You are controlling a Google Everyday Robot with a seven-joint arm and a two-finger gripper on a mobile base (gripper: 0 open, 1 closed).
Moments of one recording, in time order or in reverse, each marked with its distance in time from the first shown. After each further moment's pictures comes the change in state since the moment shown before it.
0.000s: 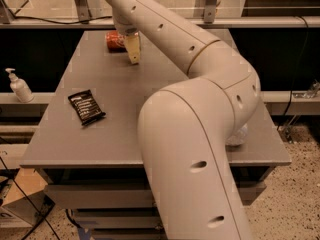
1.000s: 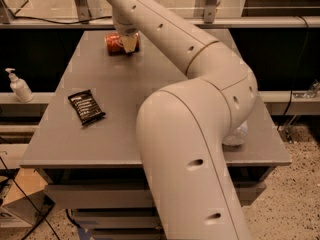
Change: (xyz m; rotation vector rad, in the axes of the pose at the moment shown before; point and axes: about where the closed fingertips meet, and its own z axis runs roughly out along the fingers) arm -0.001 0.000 -0.001 -0.011 -0.017 -0.003
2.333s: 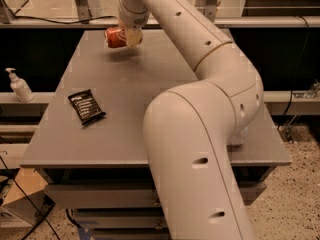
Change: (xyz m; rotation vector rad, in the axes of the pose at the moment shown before) arm 0.001 0.020 -0.042 -0.114 -0.160 -0.013
